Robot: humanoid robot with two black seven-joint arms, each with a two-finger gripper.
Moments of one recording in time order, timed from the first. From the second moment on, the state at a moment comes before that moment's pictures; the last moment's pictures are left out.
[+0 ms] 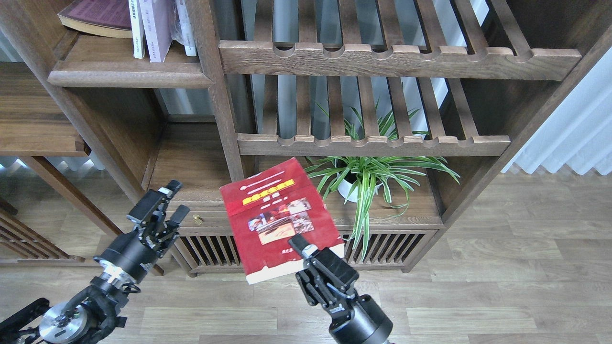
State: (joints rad) left arm -0.13 0.42 -0.73 -1.34 -0.59 -0.49 0.05; right arm -0.32 0.01 0.84 1.55 0.18 0.58 -0.15
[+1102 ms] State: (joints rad) left arm -0.14 0.35 -0.56 -1.38 -0.56 -0.49 0.08; right arm -0.29 0.01 0.81 1.49 0.17 0.58 -0.16
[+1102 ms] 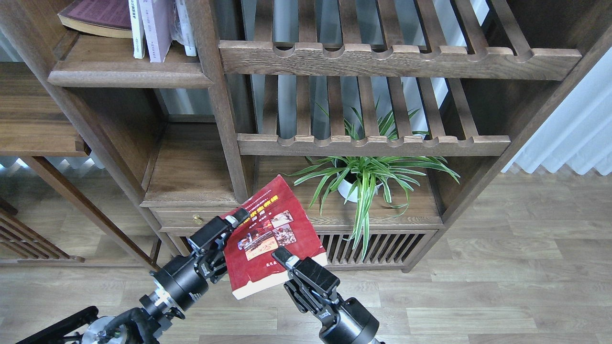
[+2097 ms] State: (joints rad) left arm -0.14 0.47 -0.54 -1.37 -0.55 -0.49 0.10; right arm -0.25 0.02 0.88 1.41 0.17 0.58 -0.15
